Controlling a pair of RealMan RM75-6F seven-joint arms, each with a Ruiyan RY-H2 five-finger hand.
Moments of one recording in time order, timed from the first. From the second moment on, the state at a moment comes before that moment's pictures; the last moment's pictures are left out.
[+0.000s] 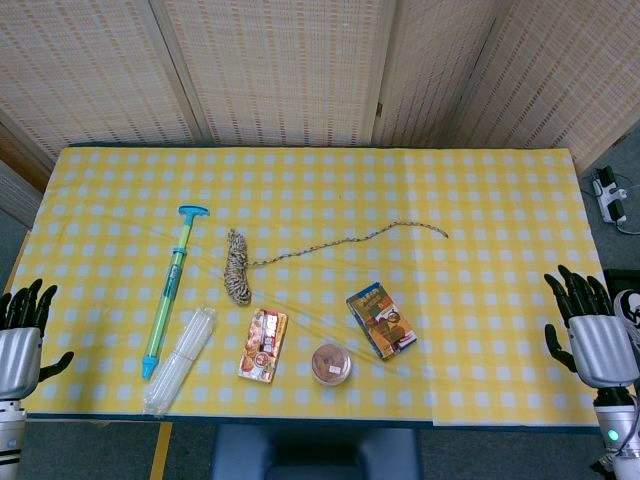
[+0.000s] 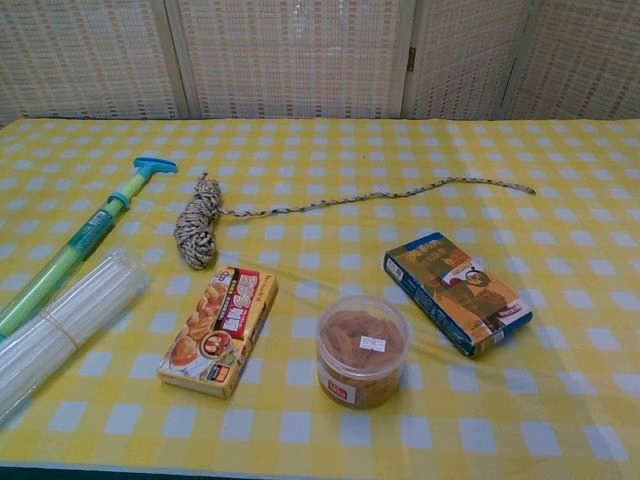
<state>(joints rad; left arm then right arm) -0.12 -1.16 -0.10 -1.65 1.36 1.47 0.31 0.10 -1.11 0.07 -1.62 -1.48 1.45 -0.08</state>
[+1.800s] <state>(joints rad) -0.83 -1.54 -0.33 -1.39 1.02 0.90 0.44 0.06 -1.09 0.06 -1.61 -1.52 1.51 -0.01</state>
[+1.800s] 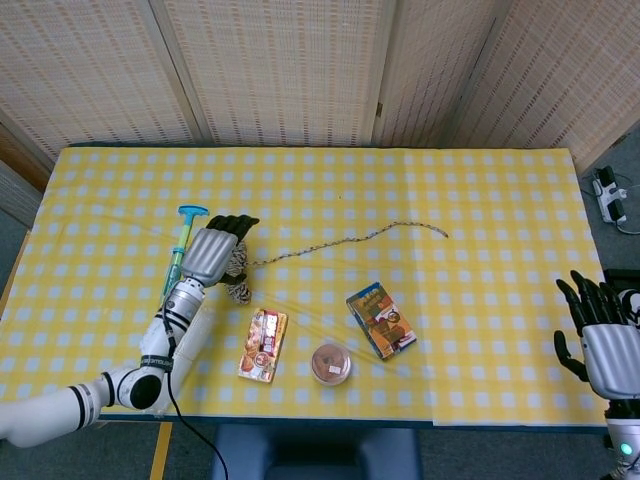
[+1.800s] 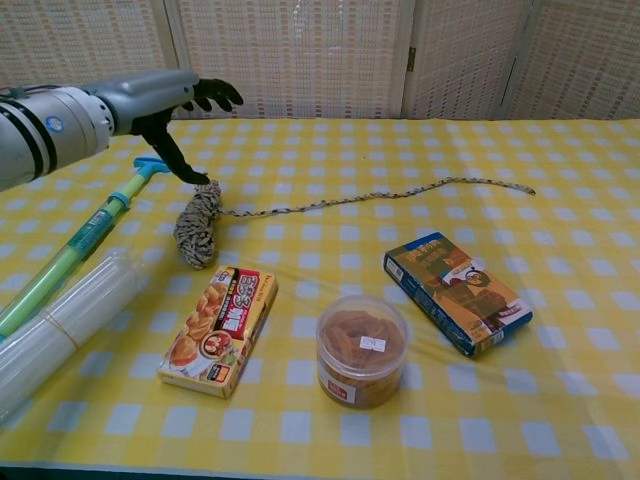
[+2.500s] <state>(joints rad) -0.92 -1.79 -0.25 -1.12 0.74 0.97 0.74 0.06 -1.09 0.05 -1.58 -1.52 1.49 0.06</state>
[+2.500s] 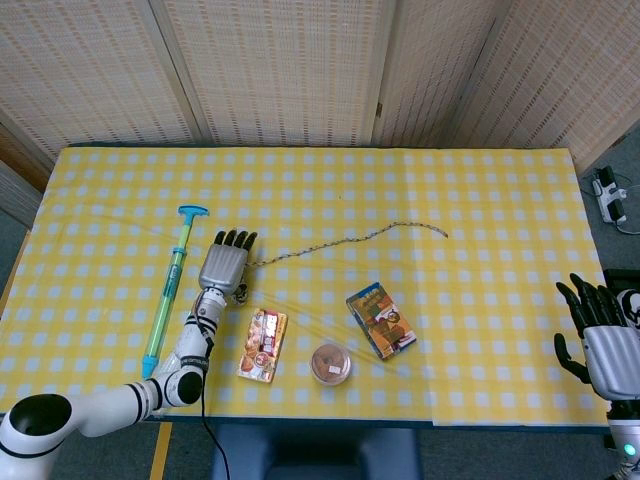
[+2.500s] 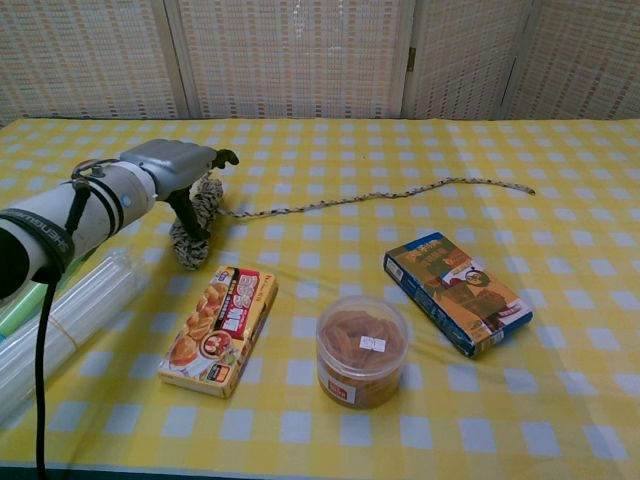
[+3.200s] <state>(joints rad) -0.88 -1.79 -0.29 -1.05 0.70 0.91 0.64 0.05 -1.10 0.05 -1.57 -1.52 1.50 0.07</state>
